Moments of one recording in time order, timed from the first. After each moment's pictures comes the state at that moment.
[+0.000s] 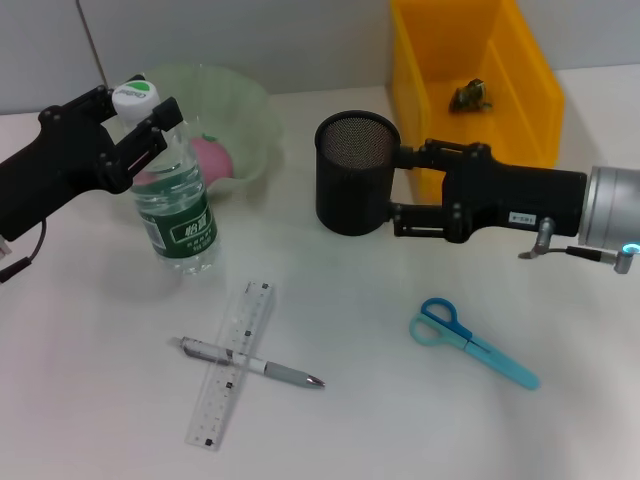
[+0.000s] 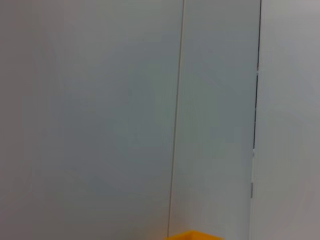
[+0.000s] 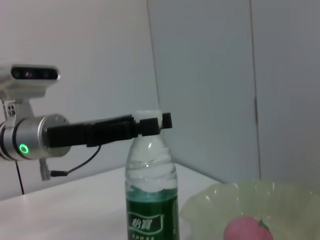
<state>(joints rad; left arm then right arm) -0.50 -2.06 0.82 0.46 1.37 1.43 -1.00 0.49 2.07 -0.90 -0.66 -1.68 -1.43 1.24</state>
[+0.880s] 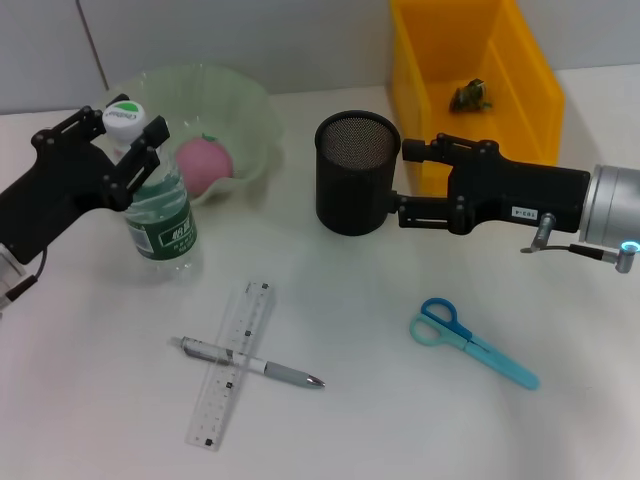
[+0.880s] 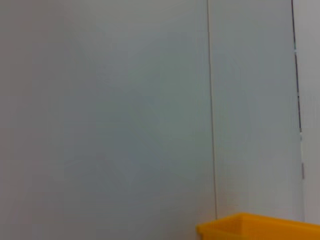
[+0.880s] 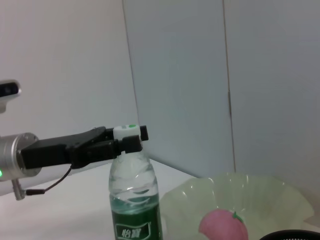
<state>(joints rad) -0.51 -2.07 0.81 0.29 1.26 1.37 -0.72 0.49 2.08 -0.89 -0.65 -1.67 -1.37 1.24</state>
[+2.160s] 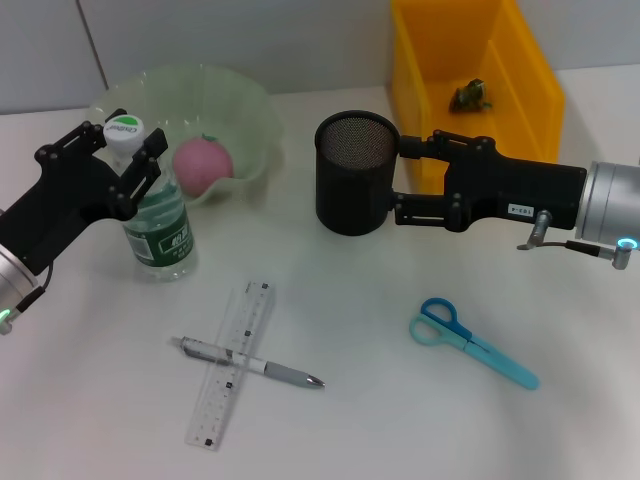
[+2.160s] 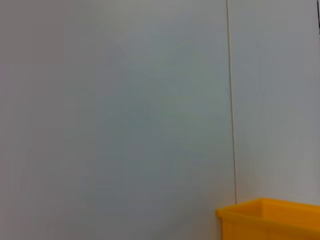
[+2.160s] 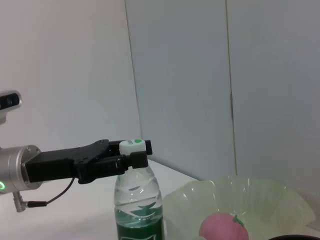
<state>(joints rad) -0.52 -2.08 0.81 0.18 1.18 1.32 -0.58 0.50 2.08 -0.89 -0.65 -1.67 -1.37 1.23</state>
